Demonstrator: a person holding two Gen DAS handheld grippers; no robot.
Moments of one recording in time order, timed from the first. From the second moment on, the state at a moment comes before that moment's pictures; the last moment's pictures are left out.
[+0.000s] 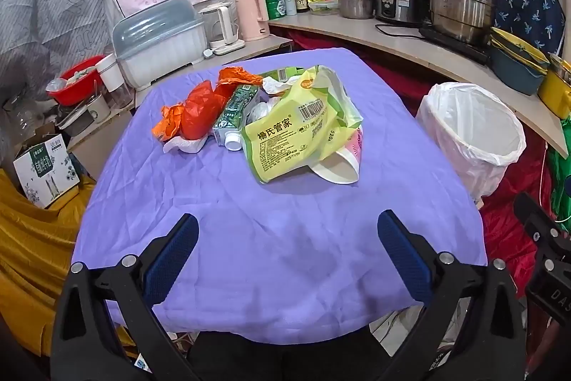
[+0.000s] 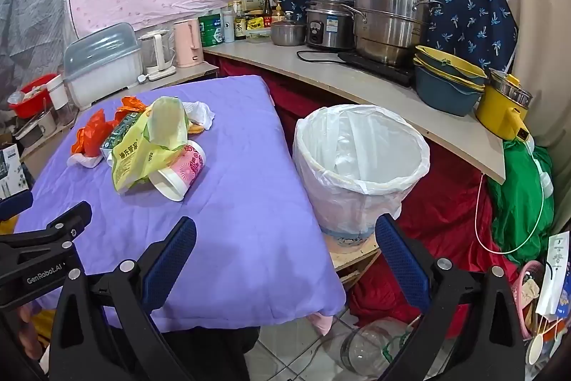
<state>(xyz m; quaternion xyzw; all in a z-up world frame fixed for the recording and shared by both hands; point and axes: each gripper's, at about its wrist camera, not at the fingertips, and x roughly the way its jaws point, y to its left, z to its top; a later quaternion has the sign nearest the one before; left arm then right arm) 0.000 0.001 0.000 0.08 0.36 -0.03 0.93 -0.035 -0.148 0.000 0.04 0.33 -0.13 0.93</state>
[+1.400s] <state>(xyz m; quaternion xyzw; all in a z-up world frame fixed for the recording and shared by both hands) 0.003 -0.004 -0.007 0.08 0.37 -0.03 0.92 -0.038 -0.152 -0.004 0.04 0.34 -0.13 0.93</state>
